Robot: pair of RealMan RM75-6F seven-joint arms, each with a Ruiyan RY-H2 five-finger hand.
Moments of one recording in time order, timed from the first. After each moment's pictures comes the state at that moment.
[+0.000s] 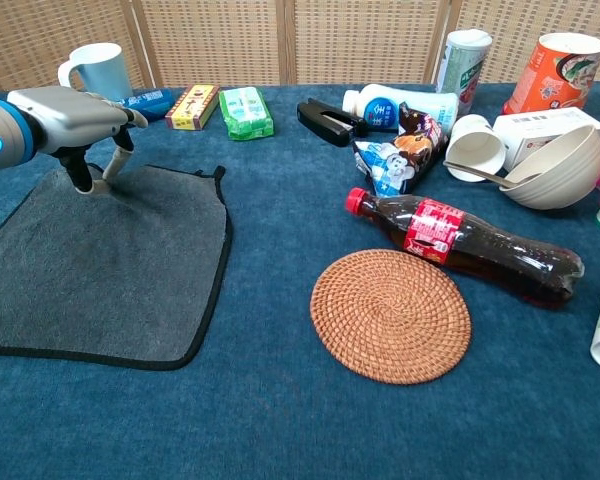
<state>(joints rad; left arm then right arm) -0.89 -1.49 -0.08 -1.36 0.74 0.90 0.80 0.06 -1.10 0.06 -1.62 -1.55 1.53 0.03</state>
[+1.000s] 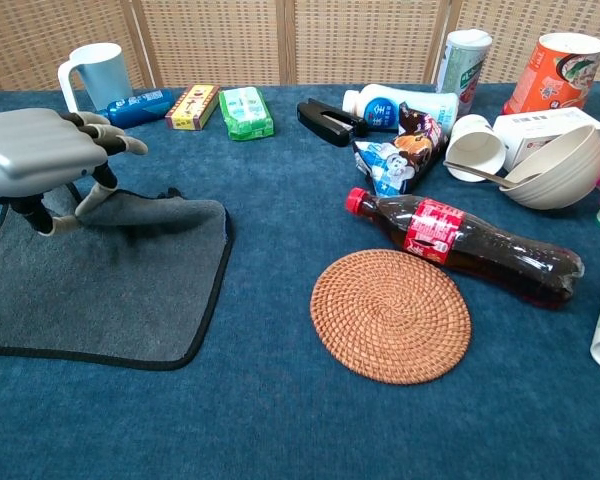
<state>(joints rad) -0.78 -1.37 0.09 -1.63 1.06 1.08 0.83 0.05 -1.09 0.06 -1.63 -1.56 1.55 0.04</state>
